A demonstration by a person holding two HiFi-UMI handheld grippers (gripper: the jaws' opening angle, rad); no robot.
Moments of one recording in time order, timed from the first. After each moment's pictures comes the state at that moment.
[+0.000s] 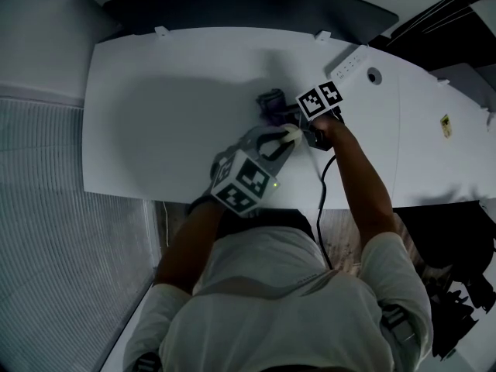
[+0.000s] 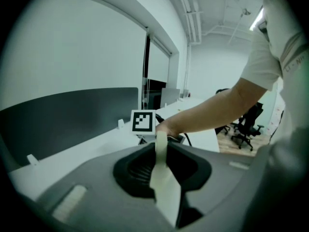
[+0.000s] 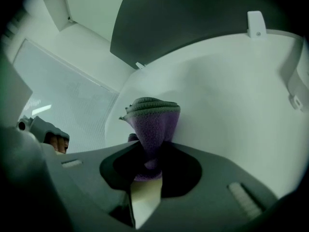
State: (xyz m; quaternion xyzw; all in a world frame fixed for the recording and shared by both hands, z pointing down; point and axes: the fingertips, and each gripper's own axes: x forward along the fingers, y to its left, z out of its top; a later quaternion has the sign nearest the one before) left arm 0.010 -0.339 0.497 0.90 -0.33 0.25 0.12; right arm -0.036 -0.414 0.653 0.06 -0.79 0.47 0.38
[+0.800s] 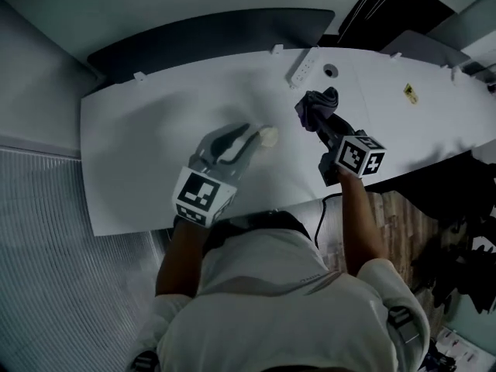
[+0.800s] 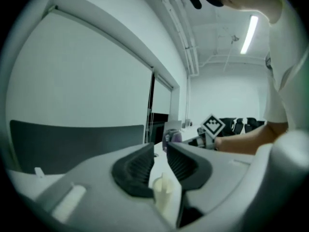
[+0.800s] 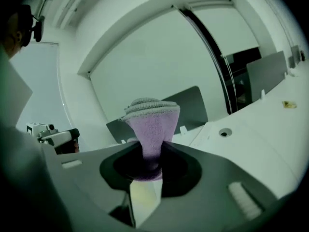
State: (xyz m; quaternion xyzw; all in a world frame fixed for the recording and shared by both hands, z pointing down) left arm -0.040 -0.316 0.368 0.93 -0.36 0.07 0.06; right arm 0.115 -0.390 0.447 0.45 -0.84 0.29 0.05
